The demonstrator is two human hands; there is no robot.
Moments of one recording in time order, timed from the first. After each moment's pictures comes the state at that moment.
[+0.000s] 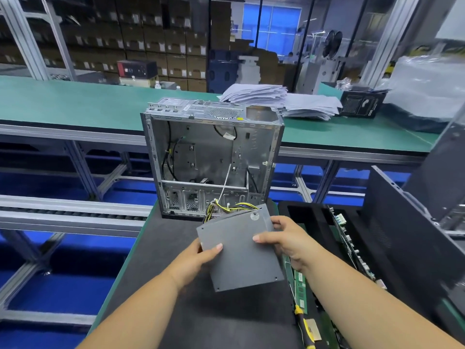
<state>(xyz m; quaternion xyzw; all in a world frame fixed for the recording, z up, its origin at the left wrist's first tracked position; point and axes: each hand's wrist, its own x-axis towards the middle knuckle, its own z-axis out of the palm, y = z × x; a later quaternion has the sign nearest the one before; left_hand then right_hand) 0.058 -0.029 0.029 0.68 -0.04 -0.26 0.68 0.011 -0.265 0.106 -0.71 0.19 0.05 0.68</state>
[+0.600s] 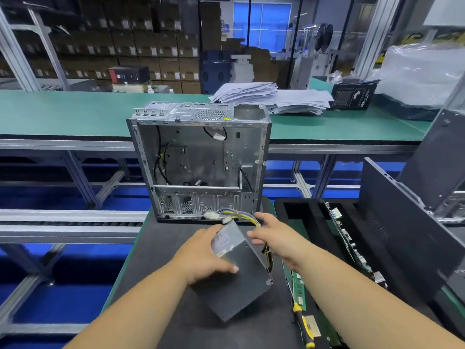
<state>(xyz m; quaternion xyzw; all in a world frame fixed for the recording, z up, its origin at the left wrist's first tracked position) 0.062 -0.058 0.072 0.90 -0.19 -0.15 0.35 0.015 -0.265 0.104 -0.78 0.14 0.11 0.60</state>
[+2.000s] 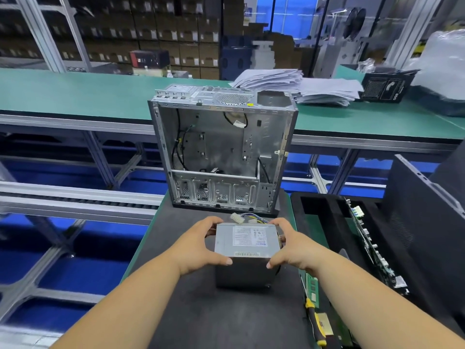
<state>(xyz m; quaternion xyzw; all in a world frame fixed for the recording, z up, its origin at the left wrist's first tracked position) 0.065 -0.015 0.050 0.86 -0.17 -0.17 0.44 0.016 -0.279 0.065 -0.87 0.10 0.19 0.44</state>
